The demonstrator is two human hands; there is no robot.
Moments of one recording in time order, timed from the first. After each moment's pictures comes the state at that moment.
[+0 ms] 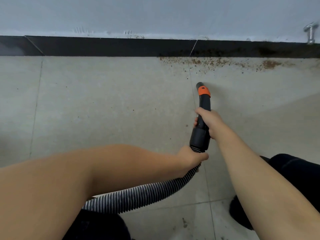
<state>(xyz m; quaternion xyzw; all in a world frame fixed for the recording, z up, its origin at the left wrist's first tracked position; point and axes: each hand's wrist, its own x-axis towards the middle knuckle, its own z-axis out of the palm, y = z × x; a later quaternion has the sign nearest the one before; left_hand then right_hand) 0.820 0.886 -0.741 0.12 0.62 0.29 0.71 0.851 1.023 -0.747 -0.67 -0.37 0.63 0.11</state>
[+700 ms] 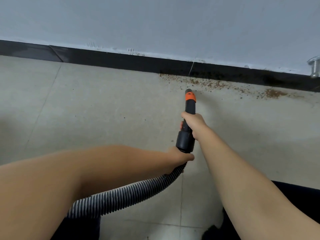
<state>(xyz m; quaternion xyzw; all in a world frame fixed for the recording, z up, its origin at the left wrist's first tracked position) 0.843 0.953 -0.745 0.07 0.69 0.31 0.65 0.843 1.081 -0.746 -0.61 -0.45 0.65 0.04</state>
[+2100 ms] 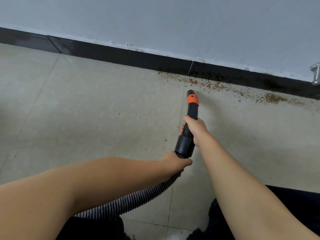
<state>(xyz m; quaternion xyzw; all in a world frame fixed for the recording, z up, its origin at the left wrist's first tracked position) 0.872 0.956 -0.755 0.06 0.70 0.35 0.63 0.871 1.092 -0.755 -0.60 -0.41 0.69 0.04</state>
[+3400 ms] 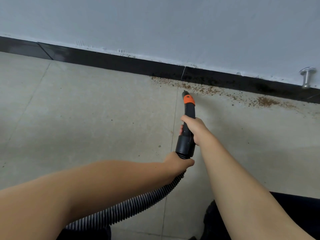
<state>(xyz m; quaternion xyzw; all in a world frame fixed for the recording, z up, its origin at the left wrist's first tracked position) 0.880 0.986 -0.749 0.04 0.68 0.37 0.63 0.872 1.124 -0.746 -0.59 -0.42 0.69 0.02</state>
